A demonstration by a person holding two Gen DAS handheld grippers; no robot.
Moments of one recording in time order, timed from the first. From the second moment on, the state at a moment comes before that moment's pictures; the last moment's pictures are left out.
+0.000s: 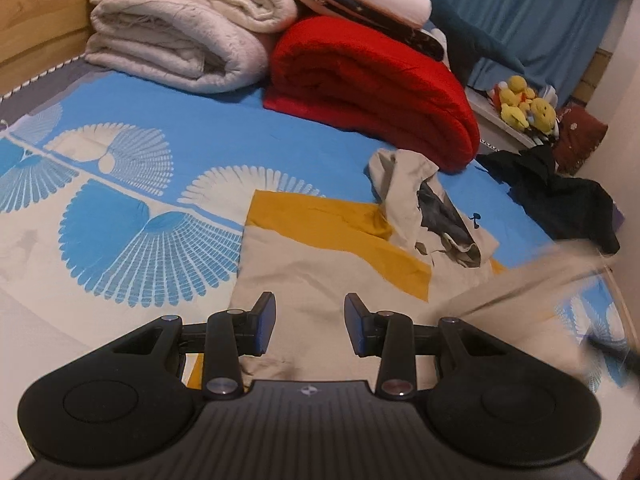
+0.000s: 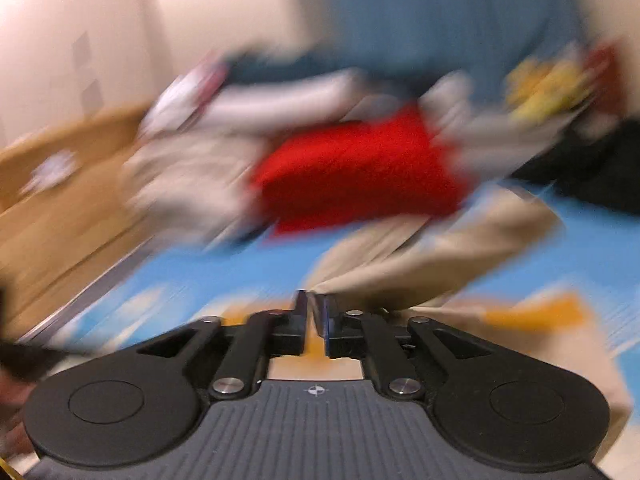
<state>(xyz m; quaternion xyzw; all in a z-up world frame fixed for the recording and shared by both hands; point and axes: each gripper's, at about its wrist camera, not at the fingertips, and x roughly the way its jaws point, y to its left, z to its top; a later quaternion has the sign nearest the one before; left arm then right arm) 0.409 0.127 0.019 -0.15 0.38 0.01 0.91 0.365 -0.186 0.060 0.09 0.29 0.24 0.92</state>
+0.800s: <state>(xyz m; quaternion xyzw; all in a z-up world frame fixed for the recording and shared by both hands) 0.432 0.160 -0.082 -0.26 0.52 0.06 0.81 0.366 -0.249 -0.036 0.27 0.41 0.00 0.87</state>
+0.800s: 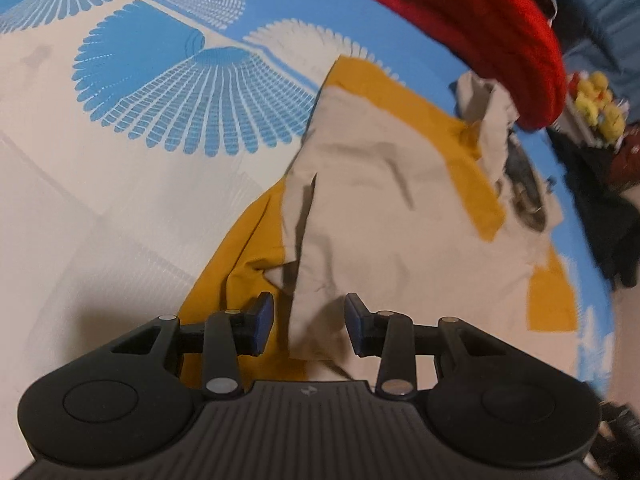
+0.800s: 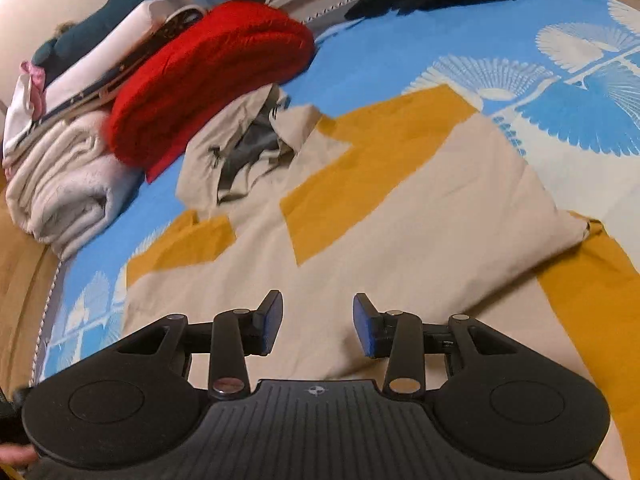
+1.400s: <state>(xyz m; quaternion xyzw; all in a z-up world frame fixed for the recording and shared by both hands) 0.433 0.144 -0.043 -0.15 0.40 0.09 0.90 0.394 -0.250 -0.059 0.24 0.46 -0.02 0.85</state>
